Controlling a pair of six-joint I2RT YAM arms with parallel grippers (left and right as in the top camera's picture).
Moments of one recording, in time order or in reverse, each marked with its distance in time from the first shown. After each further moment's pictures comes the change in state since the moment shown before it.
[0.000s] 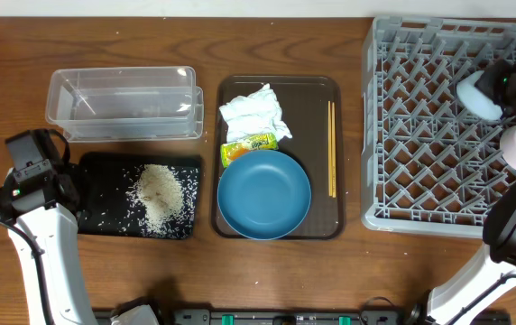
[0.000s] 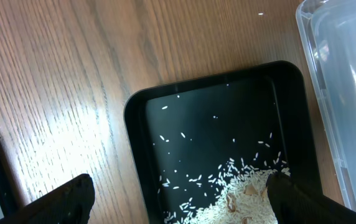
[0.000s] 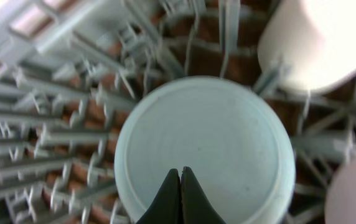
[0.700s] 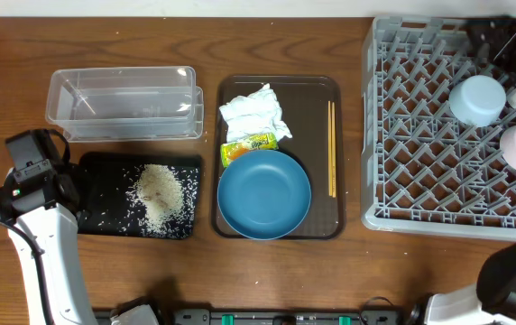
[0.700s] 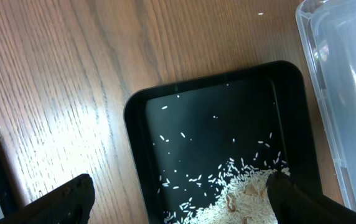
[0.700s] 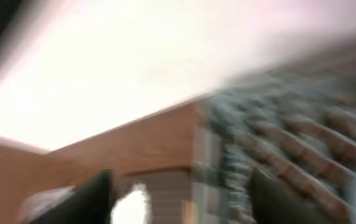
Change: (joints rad) left arm 0.000 0.000 0.000 0.000 0.000 0.000; right arm 0.024 -0.297 0.000 0.123 -0.735 0.015
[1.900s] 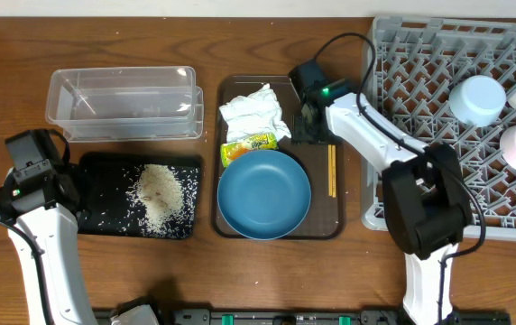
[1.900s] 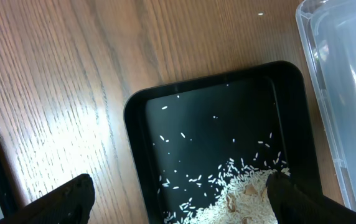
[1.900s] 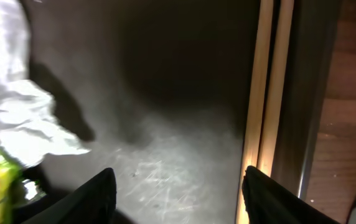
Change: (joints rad) left arm 0.000 0.000 0.000 0.000 0.000 0.000; right arm 0.815 0.445 0.000 -0.397 0.890 0.128
